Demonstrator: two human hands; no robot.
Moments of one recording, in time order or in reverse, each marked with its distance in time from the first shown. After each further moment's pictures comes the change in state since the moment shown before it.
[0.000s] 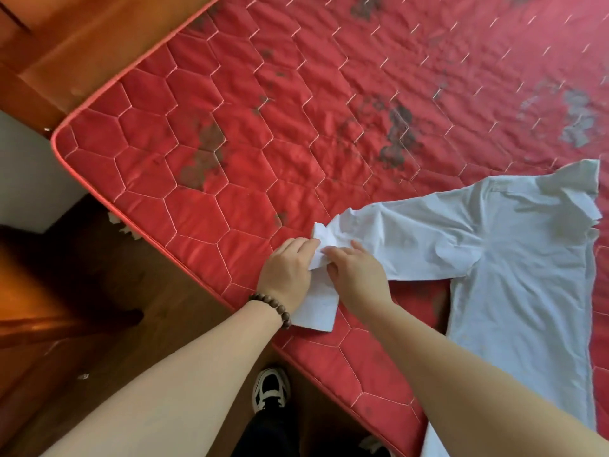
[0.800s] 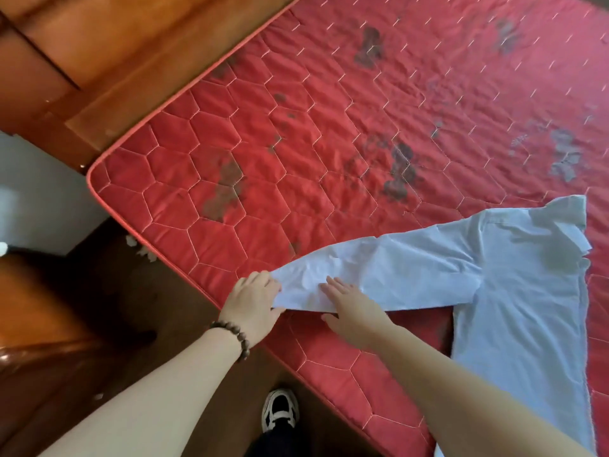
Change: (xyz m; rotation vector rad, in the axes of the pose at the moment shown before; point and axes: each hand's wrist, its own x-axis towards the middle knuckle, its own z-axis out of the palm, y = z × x) left_hand -0.014 -0.050 -0.071 0.324 -0.414 -0.130; right_hand 0.002 -0.021 -0.018 -0.014 -0.493 0.013
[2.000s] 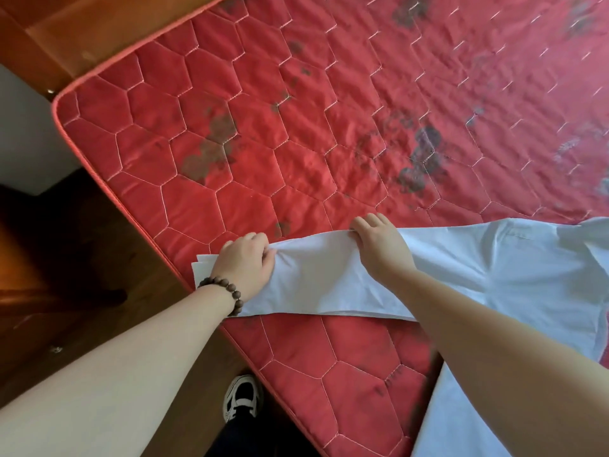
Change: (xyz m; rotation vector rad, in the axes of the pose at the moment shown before) left_hand 0.065 0.001 0.055 -0.249 0.226 -0.234; right_hand 0.089 0.092 -0.038 -0.171 0.416 -0.137
